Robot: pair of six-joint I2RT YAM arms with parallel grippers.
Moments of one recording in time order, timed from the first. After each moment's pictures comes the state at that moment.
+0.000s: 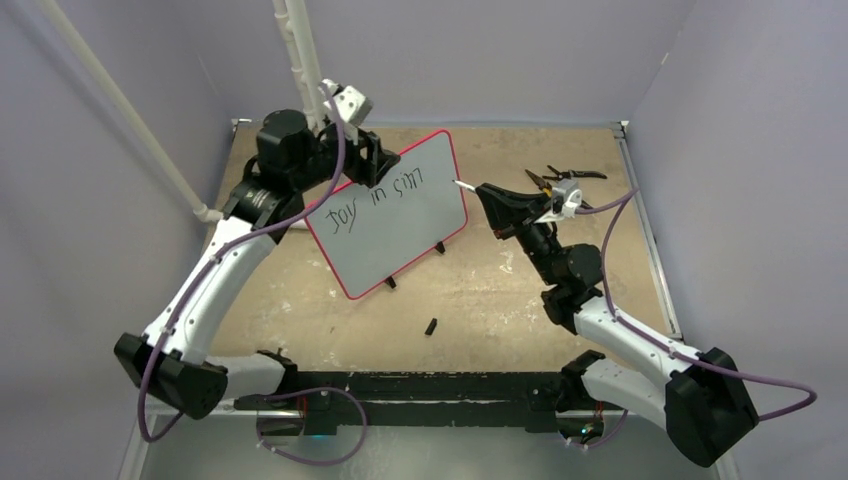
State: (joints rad) left arm -0.39 1.23 1.39 -0.29 0.38 0.03; right arm 0.54 1.01 0.46 1.03 -0.07 0.35
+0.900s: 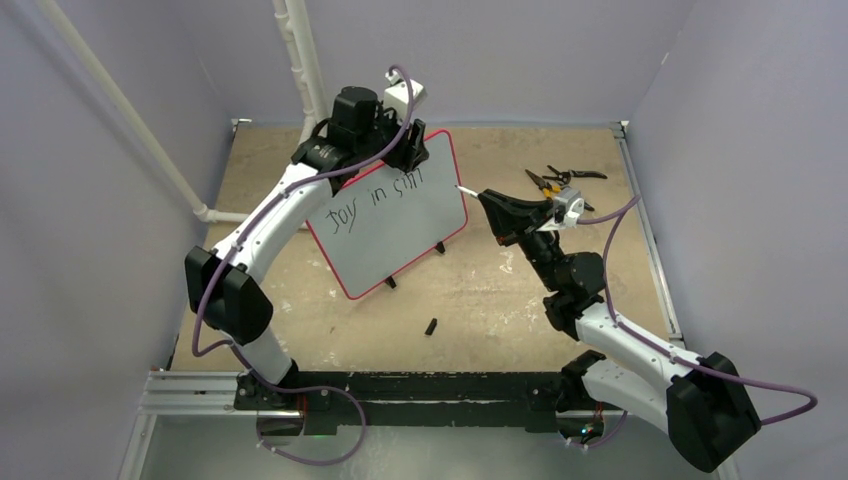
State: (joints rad) left arm -0.49 1.68 1.68 -0.41 0.25 0.03; right arm 0.54 0.98 0.40 1.07 -0.08 0.32
